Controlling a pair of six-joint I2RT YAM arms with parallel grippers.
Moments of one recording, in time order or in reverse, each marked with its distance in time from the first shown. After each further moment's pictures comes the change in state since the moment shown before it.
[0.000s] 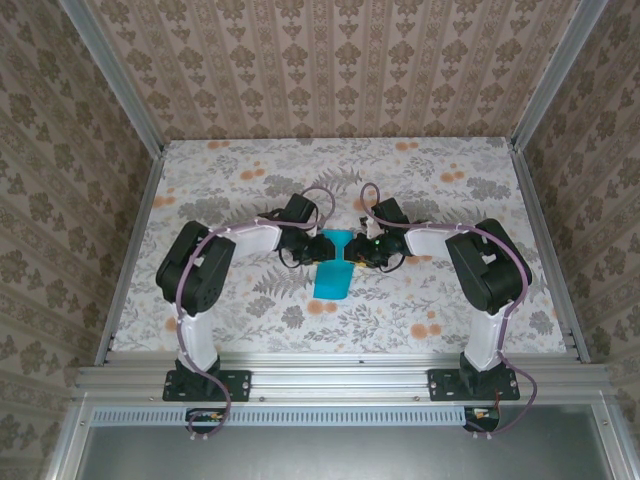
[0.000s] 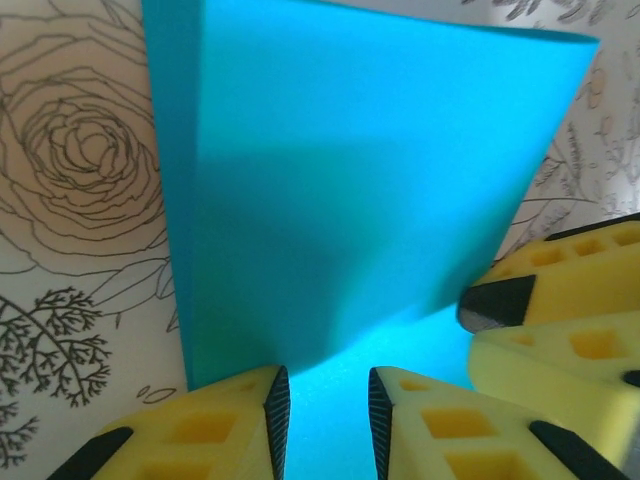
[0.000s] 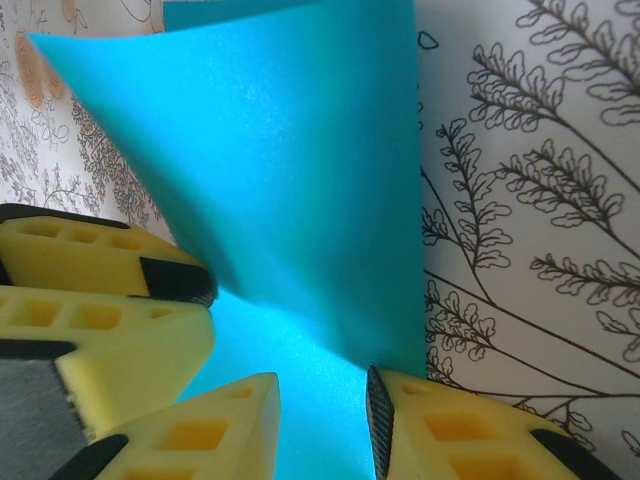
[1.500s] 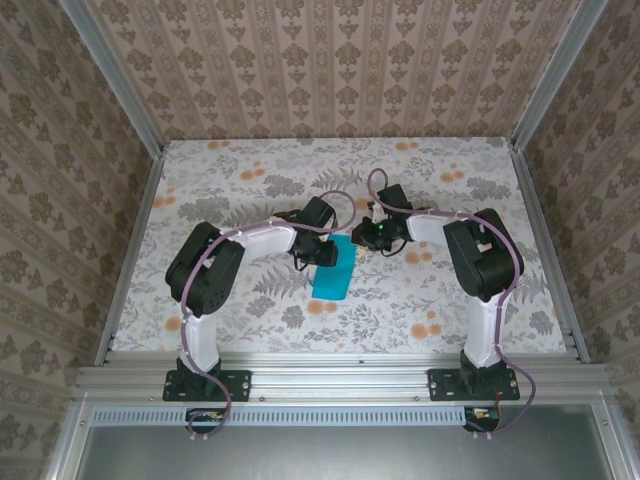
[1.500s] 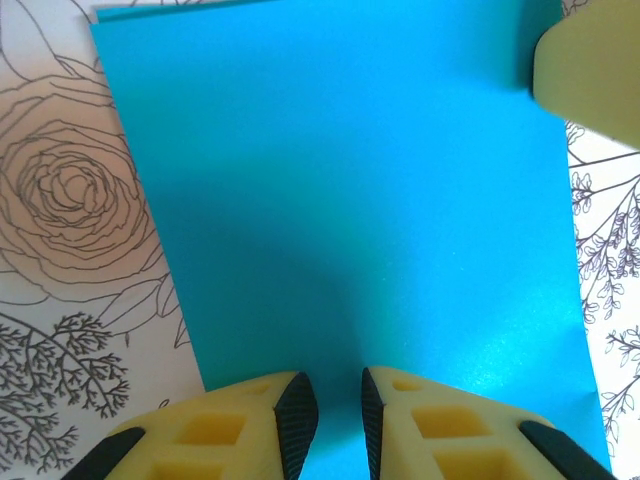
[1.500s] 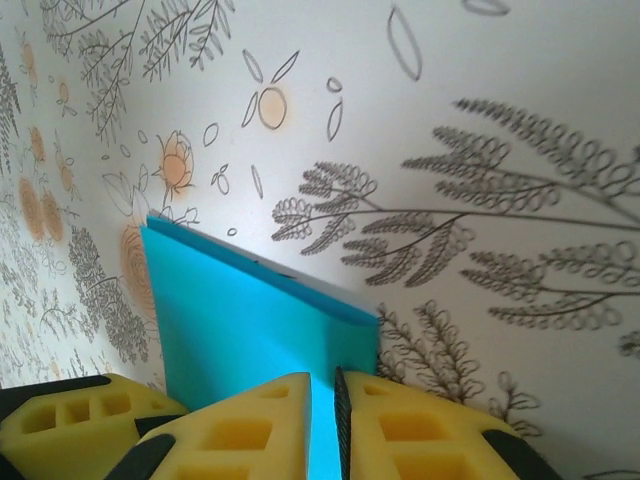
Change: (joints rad) left arm -0.096 0.034 0.087 -0.138 -0.272 0.196; right arm -0.090 0.103 0.139 -0.013 0.046 -0.007
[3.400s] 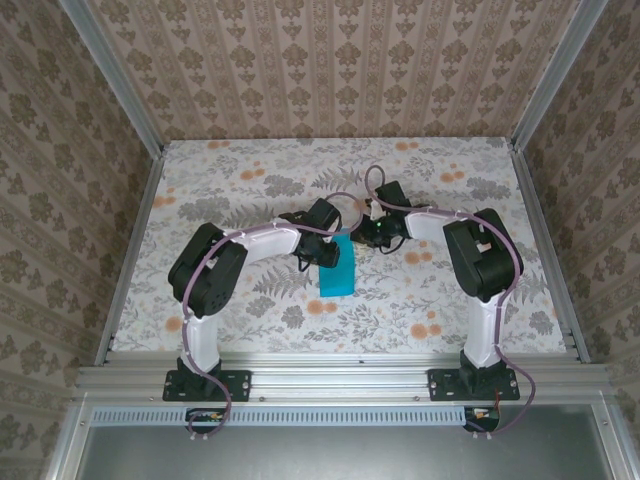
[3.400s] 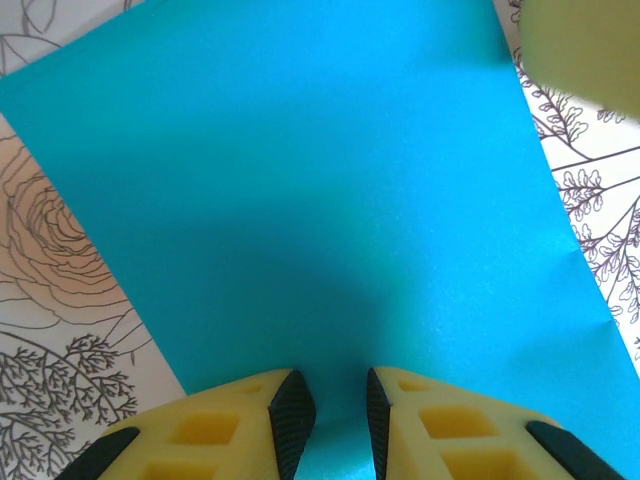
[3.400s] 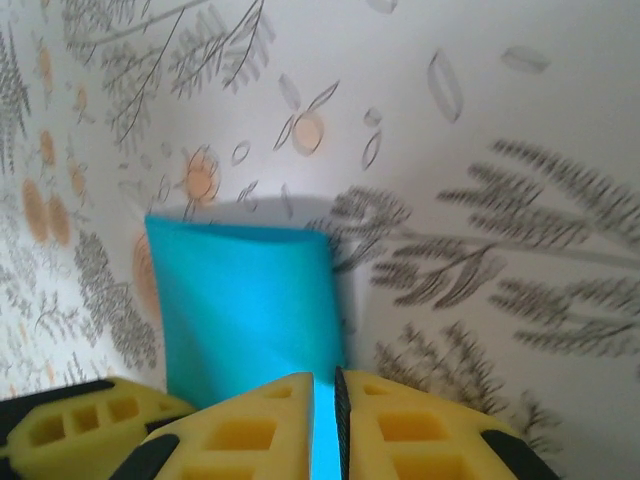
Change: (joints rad) left arm -0.030 0.007 0.014 -0.011 -0.081 0.061; right arm 0.026 -0.007 0.026 -0.025 0.019 -0.022
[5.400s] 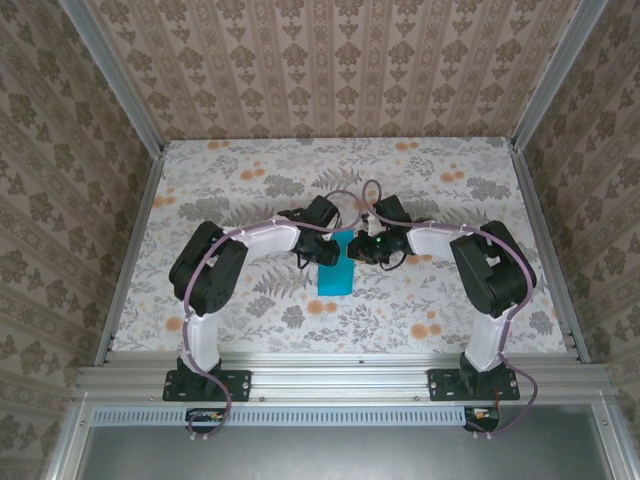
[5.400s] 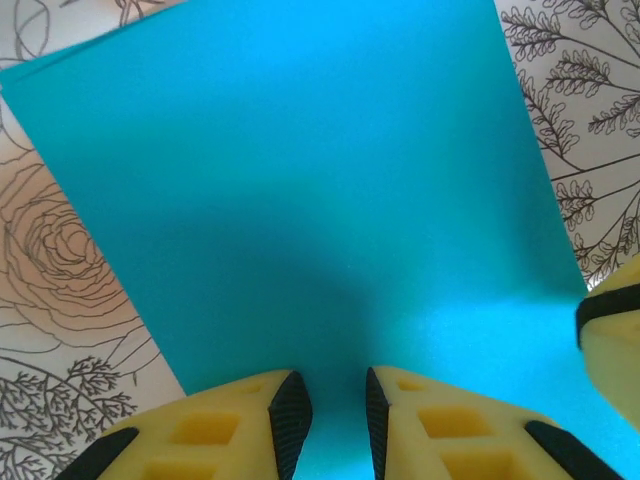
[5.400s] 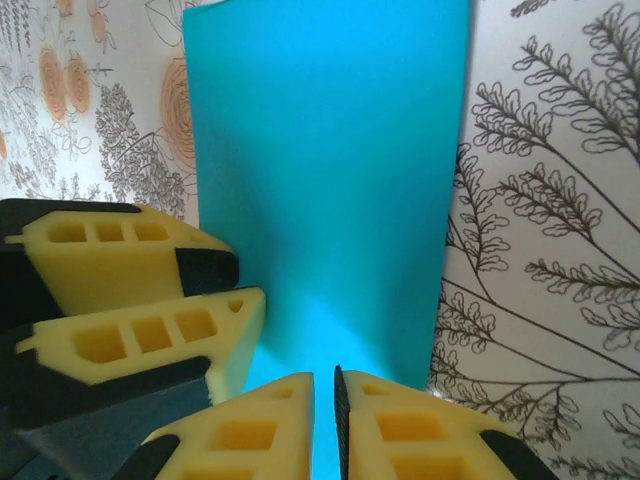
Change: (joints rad) left arm 0.014 0.013 0.023 -0.010 0.042 0.022; right arm 0.052 -0.118 -0.159 0.026 -0.051 0.022
